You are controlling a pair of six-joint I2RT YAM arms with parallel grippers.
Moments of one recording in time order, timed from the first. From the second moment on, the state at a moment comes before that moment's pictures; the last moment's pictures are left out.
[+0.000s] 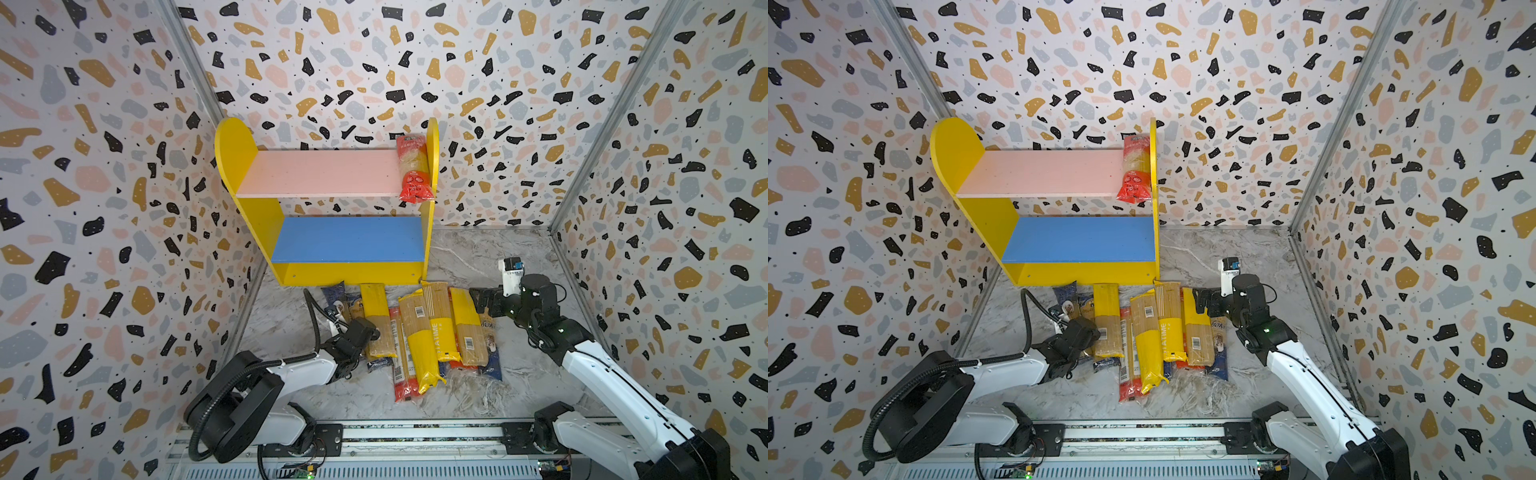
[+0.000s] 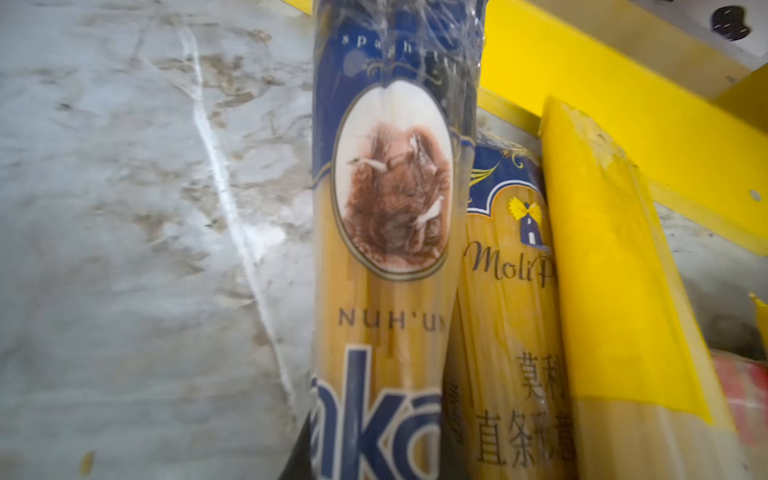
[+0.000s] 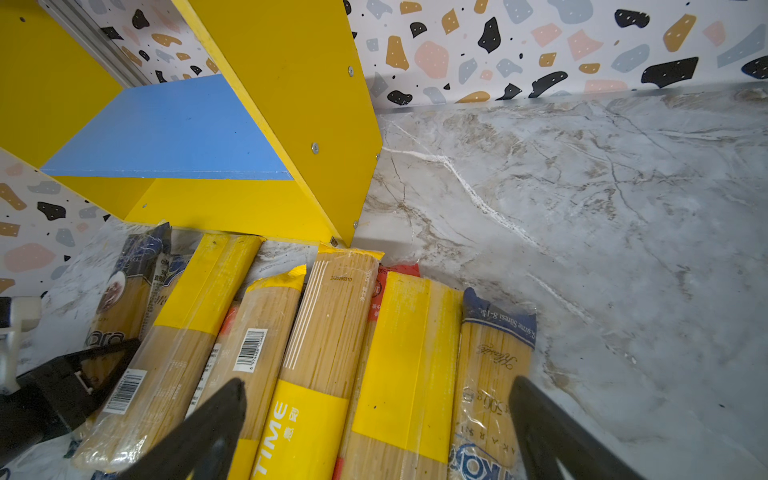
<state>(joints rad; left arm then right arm) -0.64 1.38 0.37 0.05 -0.55 -0.97 0.39 0.98 0.74 -0.25 -0.08 0.27</state>
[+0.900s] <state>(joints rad) -0.62 1.05 0.44 -0.45 -0.37 -0.85 0.39 1.00 0.78 -0.25 -0.11 0.27</state>
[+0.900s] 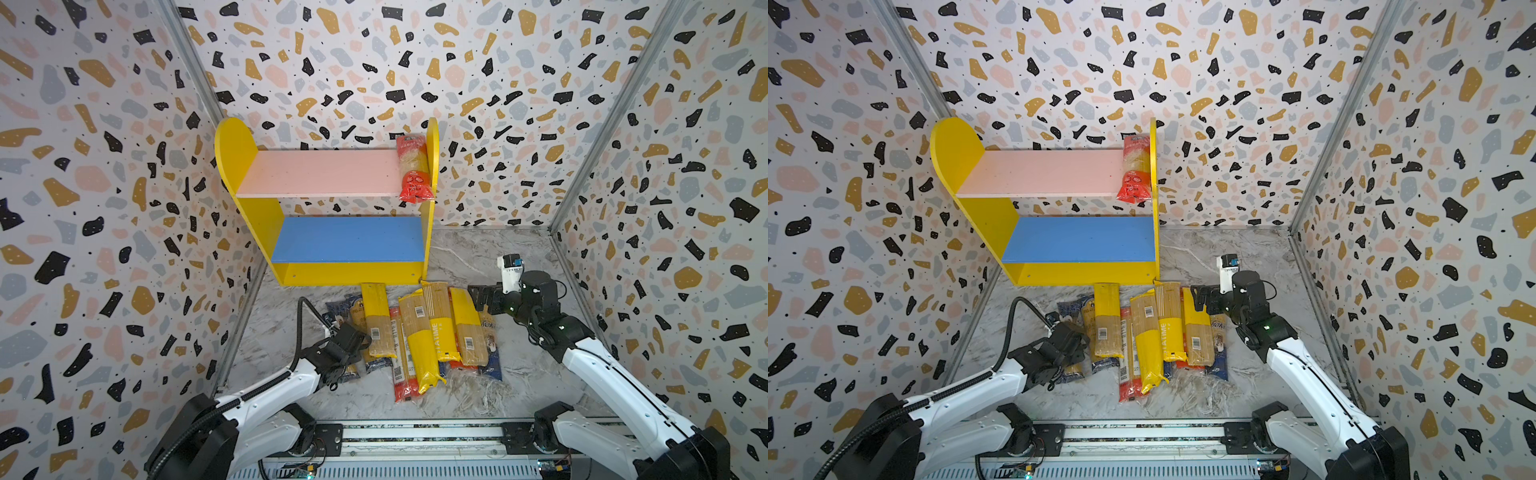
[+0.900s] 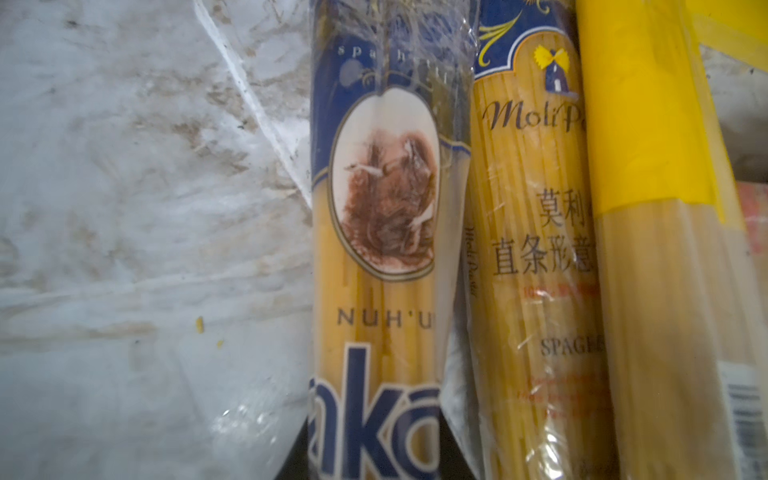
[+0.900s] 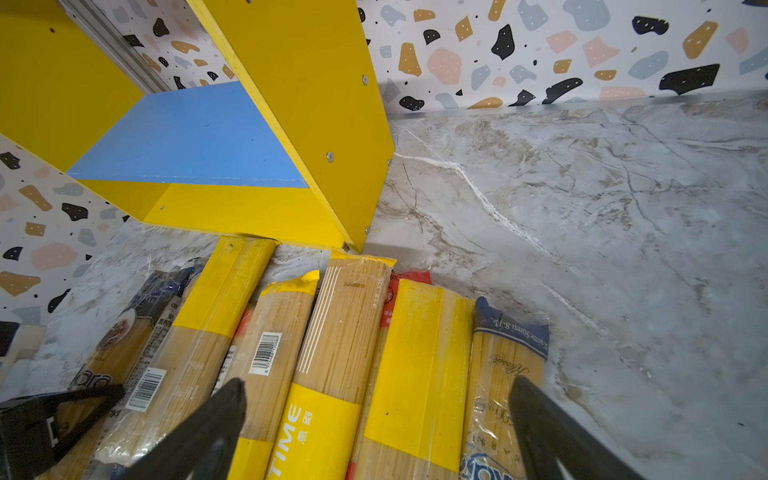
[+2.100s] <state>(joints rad) -0.61 0.78 0.84 -0.74 -0.33 -0.53 0.39 1.03 0.89 -0.27 -0.13 0.27</state>
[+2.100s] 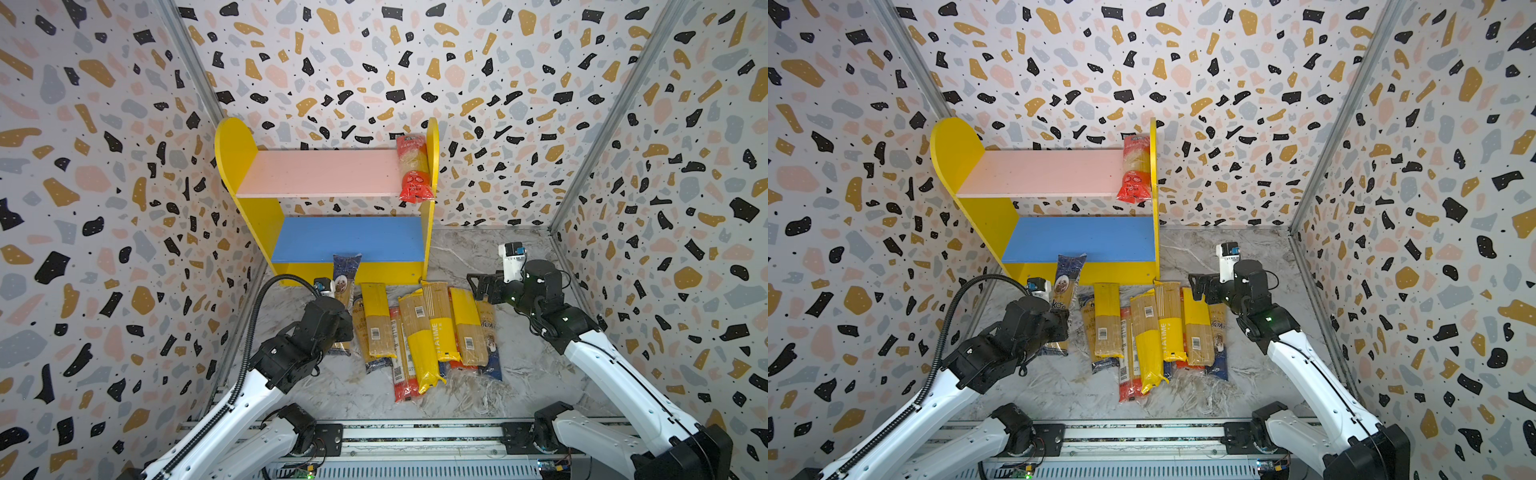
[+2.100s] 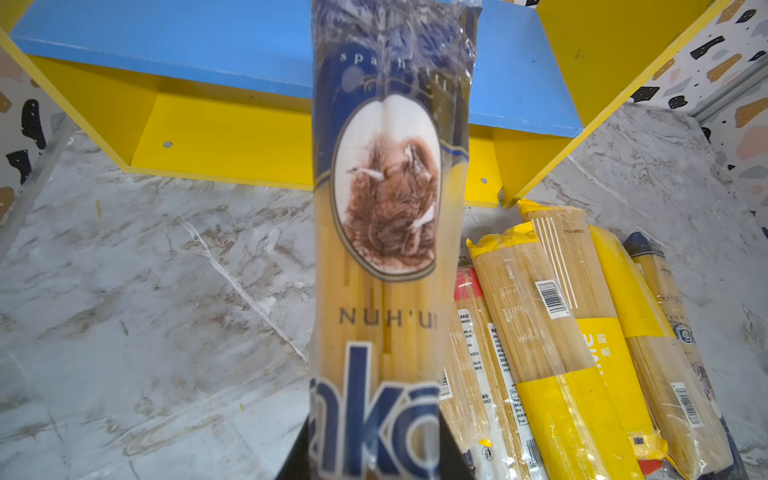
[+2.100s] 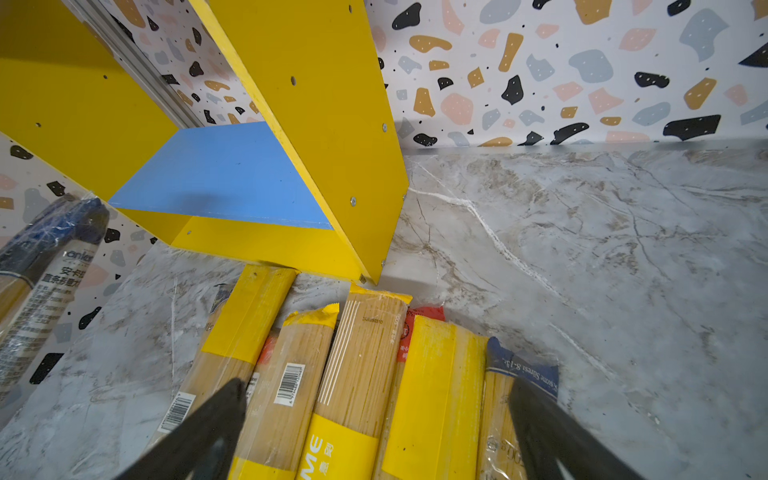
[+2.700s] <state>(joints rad) -0.61 0.70 1.01 -0.78 -0.32 -0.42 0.39 1.04 0.94 -0.29 -0.13 0.27</state>
